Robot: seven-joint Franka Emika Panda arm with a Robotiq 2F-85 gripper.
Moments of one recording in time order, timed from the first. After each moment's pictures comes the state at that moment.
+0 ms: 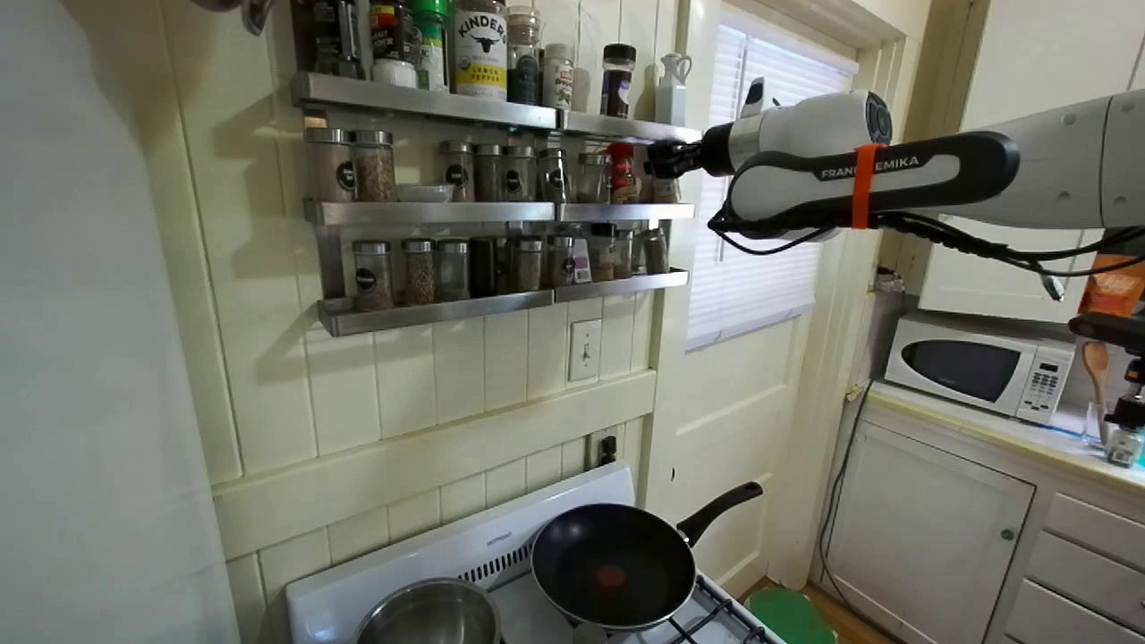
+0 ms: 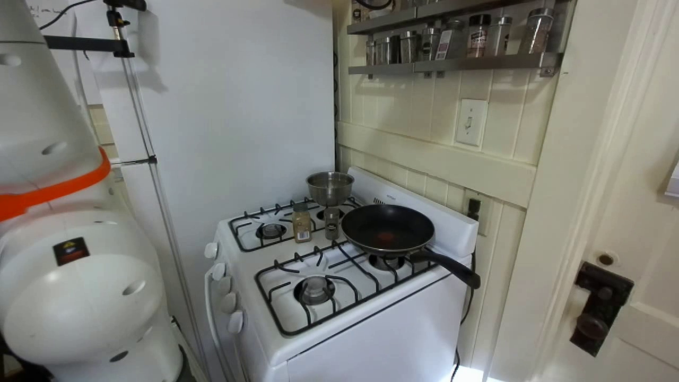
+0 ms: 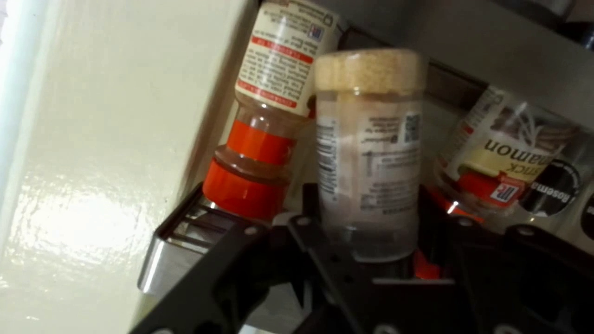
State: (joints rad) arm 0.01 -0.13 -0.21 -1.86 0.04 3.21 -0.49
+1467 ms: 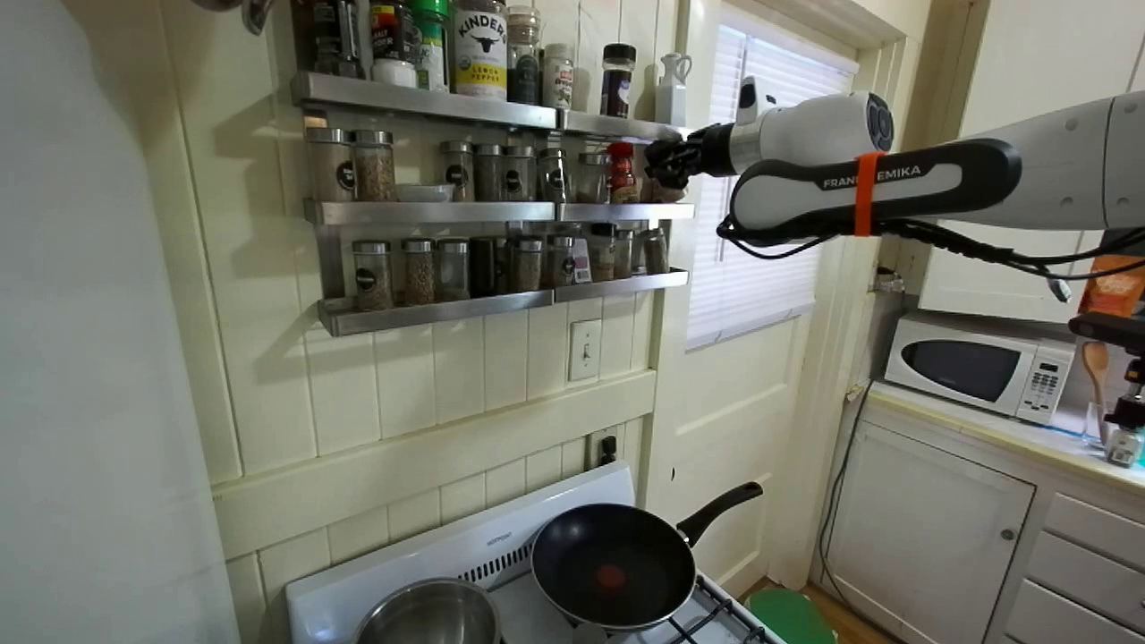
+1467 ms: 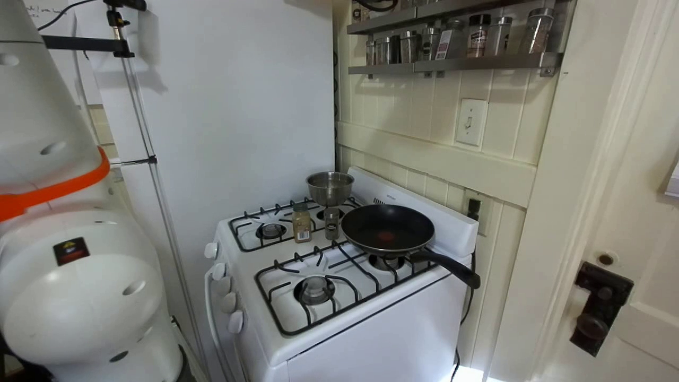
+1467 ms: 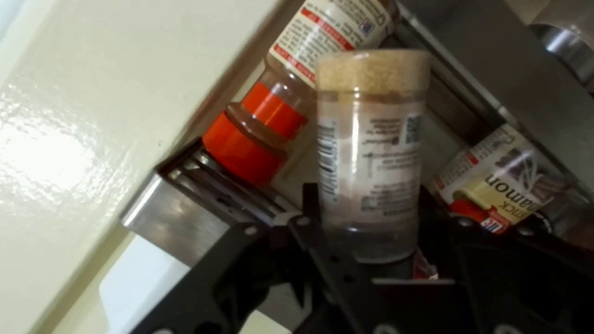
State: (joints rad) arm 0.01 -0.14 -0.22 -1.87 -0.03 3.23 -0.72
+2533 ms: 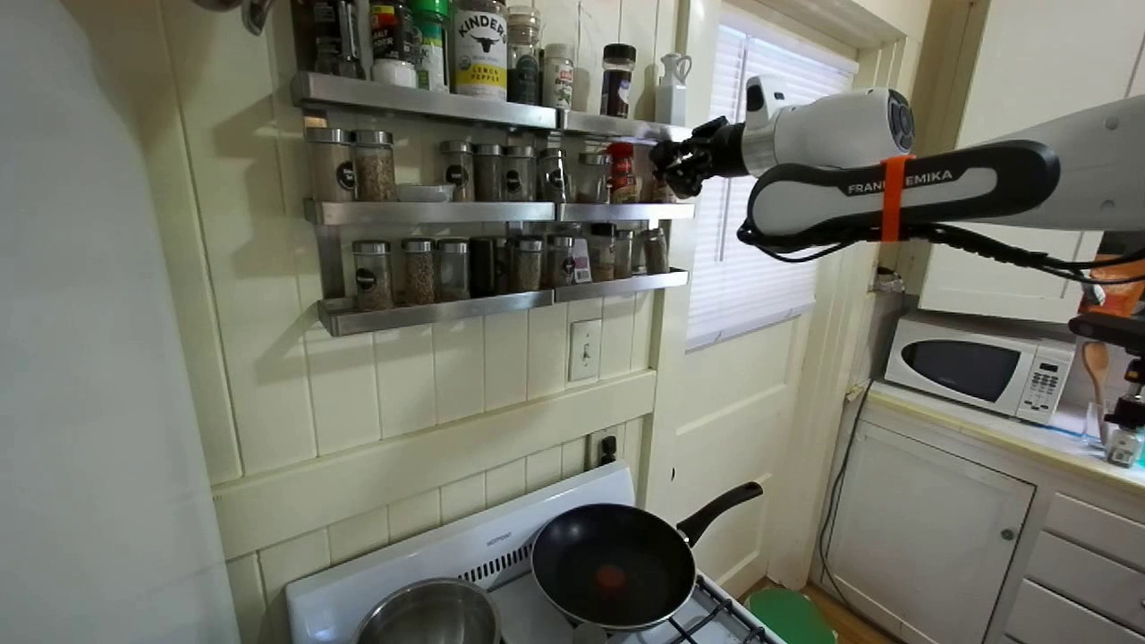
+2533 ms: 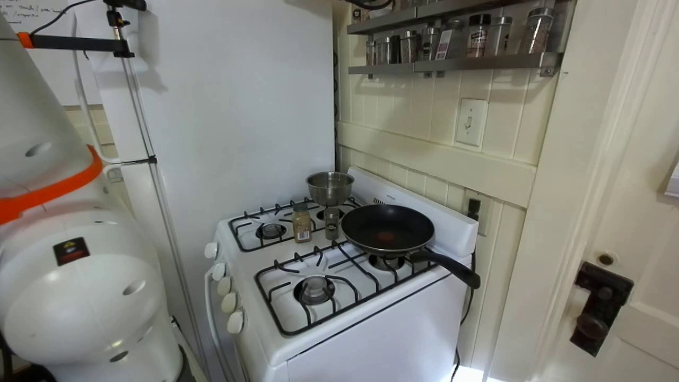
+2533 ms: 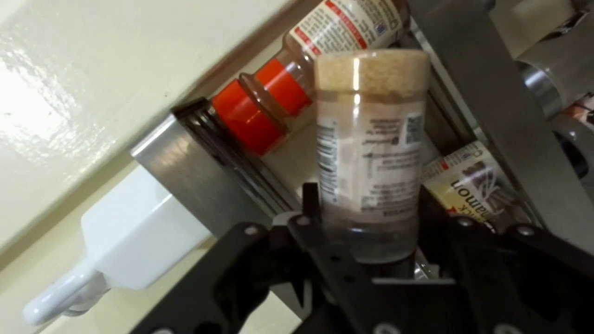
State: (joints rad) arm 0.02 -0.21 -0.22 -1.95 -0.09 3.22 -0.88
